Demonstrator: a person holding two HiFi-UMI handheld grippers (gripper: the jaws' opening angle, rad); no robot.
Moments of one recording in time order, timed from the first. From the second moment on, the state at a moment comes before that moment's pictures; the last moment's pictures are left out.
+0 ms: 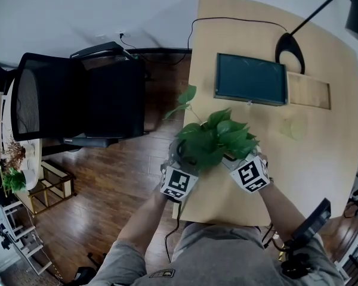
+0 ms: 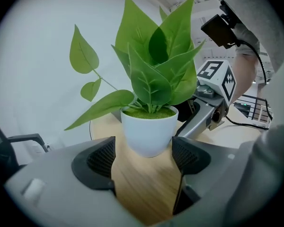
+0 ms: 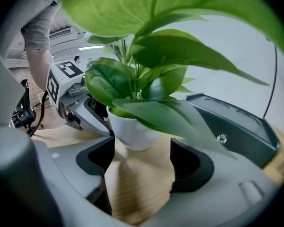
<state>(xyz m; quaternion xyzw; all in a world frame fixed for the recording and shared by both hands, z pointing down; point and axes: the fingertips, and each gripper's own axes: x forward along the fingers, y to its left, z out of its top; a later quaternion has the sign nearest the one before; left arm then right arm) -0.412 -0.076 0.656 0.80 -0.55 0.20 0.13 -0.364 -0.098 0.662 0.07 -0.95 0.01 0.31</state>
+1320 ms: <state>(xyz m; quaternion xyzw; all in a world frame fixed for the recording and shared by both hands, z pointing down) -0.365 -0.079 0.595 0.84 -0.50 0.23 0.06 -0.329 -0.090 0.604 0.10 -0.94 -0.09 0.31</state>
